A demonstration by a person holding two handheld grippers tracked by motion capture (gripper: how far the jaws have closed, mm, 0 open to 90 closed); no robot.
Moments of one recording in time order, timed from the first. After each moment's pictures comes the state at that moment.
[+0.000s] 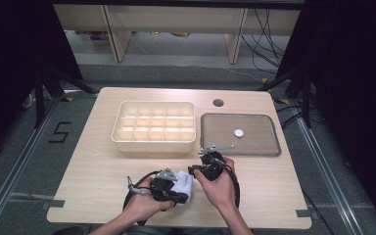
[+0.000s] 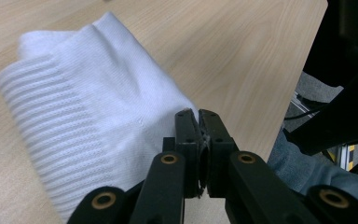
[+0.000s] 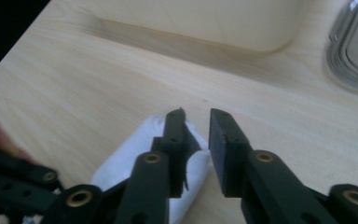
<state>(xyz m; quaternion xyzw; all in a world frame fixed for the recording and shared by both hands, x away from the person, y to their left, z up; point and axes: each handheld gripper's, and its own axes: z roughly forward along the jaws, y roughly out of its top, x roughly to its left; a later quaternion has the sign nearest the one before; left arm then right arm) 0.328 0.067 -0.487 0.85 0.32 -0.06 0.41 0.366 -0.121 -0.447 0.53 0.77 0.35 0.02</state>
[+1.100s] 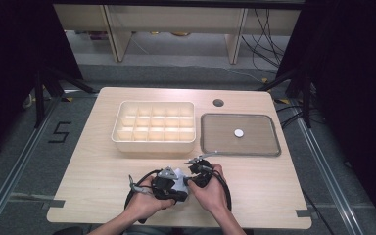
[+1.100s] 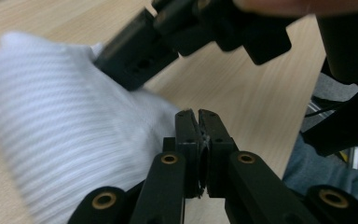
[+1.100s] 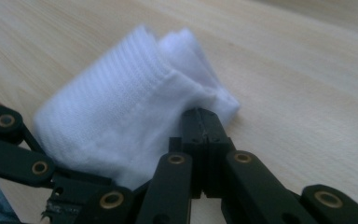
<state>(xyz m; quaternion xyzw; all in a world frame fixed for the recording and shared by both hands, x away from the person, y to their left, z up) 0.334 0.066 -0.495 0.85 0.33 -0.04 0.40 0.368 -0.099 -0.488 0.49 0.82 0.30 0.00</state>
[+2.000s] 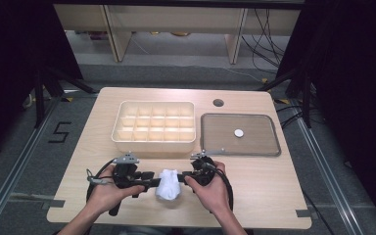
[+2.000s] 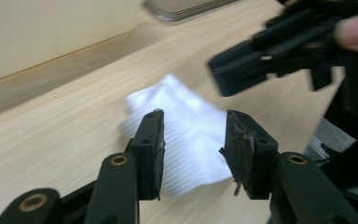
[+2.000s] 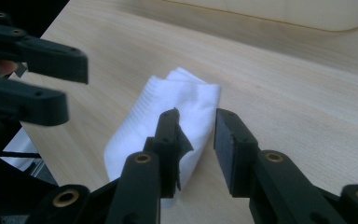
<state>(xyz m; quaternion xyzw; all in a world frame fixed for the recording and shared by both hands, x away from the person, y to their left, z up) 0.341 0.158 -0.453 0.79 0.42 0.01 0.45 0.361 -0.101 -0.460 0.48 0.79 0.38 -0.03</state>
